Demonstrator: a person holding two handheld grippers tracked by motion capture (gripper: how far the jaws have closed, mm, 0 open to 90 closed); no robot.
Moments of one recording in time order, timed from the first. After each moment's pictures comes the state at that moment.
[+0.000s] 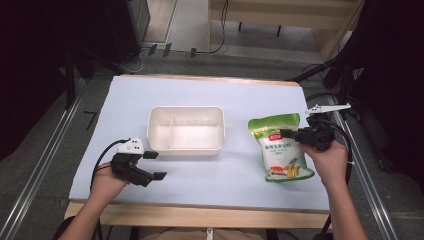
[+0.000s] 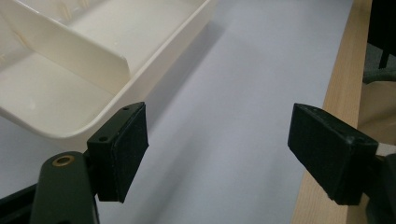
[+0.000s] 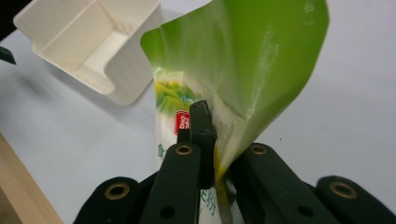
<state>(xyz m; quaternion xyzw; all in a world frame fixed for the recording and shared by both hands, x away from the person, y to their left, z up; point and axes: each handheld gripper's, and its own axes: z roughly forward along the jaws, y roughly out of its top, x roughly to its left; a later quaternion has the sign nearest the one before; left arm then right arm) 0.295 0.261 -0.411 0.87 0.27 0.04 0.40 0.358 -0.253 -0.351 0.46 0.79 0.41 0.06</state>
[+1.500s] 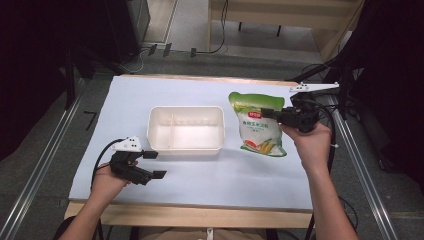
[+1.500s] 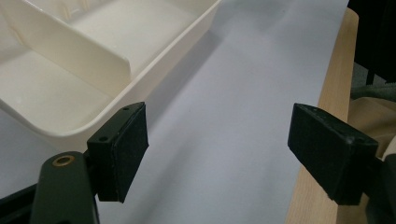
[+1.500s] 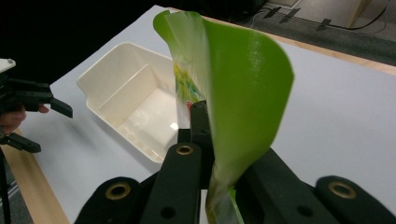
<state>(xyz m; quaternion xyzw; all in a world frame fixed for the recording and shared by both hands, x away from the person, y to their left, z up) 0.297 0.265 -0.413 0.86 0.29 0.02 0.43 0.370 -0.193 -0.297 0.41 0.78 0.47 0.08</state>
